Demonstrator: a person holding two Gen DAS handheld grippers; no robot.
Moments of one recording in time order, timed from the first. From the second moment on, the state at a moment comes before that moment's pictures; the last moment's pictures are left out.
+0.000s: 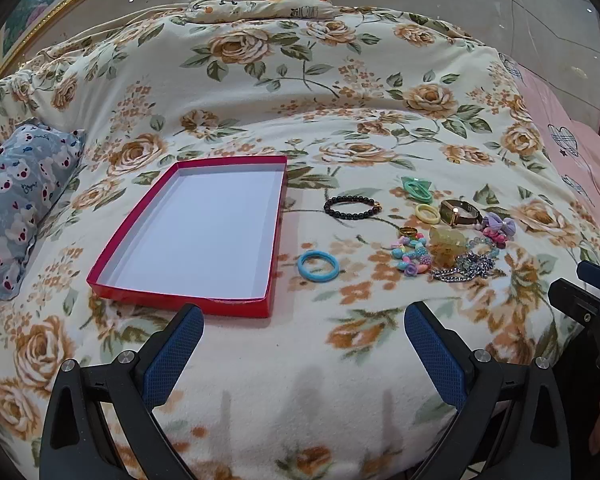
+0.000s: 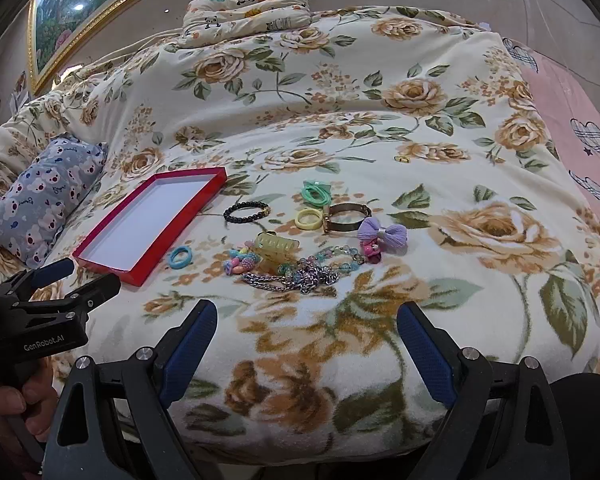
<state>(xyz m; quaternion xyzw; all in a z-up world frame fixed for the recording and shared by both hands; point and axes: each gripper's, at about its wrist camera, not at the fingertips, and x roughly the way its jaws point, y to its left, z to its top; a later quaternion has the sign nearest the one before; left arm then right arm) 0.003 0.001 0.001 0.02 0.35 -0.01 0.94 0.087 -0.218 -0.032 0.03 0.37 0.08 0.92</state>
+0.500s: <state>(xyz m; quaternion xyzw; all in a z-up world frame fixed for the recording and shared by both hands) 0.006 -0.004 -0.002 0.03 0.35 -0.02 0.94 0.089 -0.220 -0.032 0.04 0.38 0.08 0.92</state>
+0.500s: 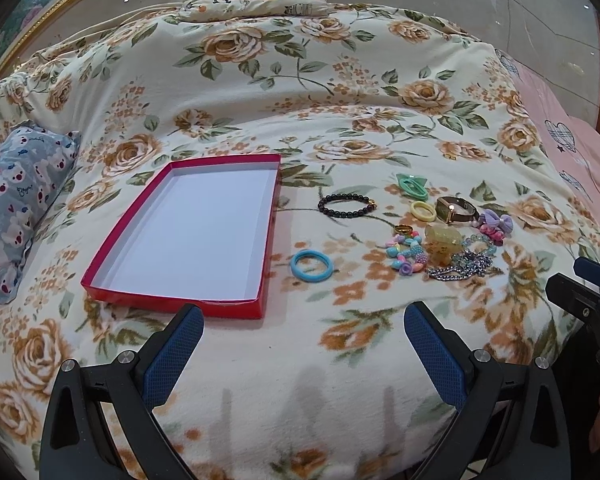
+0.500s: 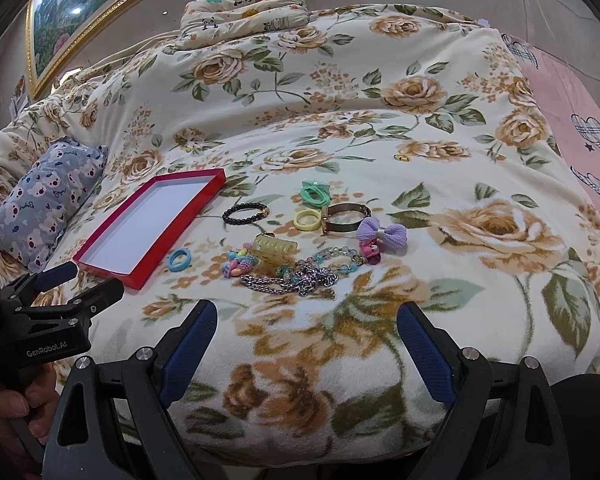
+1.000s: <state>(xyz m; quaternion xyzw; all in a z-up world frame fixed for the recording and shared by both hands) 0.050 -0.015 -0.002 0.03 0.37 -0.08 0.92 0.116 -0.253 -0.040 0.07 0.39 0.06 0.92</state>
